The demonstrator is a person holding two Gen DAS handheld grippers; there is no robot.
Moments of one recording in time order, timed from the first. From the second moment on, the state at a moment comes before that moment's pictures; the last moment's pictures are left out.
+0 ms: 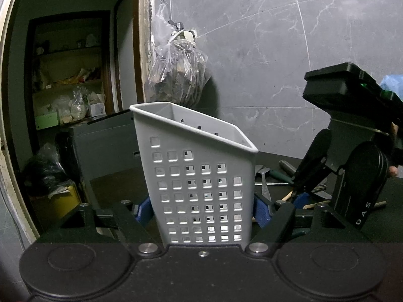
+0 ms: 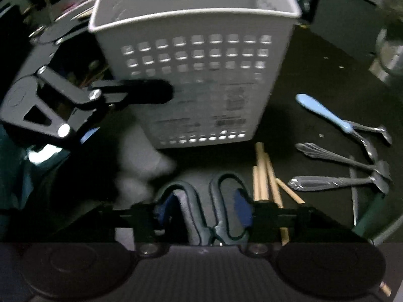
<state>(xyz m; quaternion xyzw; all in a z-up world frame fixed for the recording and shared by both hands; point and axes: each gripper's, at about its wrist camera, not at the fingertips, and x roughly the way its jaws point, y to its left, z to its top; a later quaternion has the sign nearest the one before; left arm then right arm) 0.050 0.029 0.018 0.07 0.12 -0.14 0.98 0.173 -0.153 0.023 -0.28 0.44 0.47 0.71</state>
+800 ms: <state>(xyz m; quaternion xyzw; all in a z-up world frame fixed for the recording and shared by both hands) 0.052 0.028 0.019 0.07 0.12 -0.14 0.98 0.121 -0.208 0.055 -0.13 0.32 0.35 0.87</state>
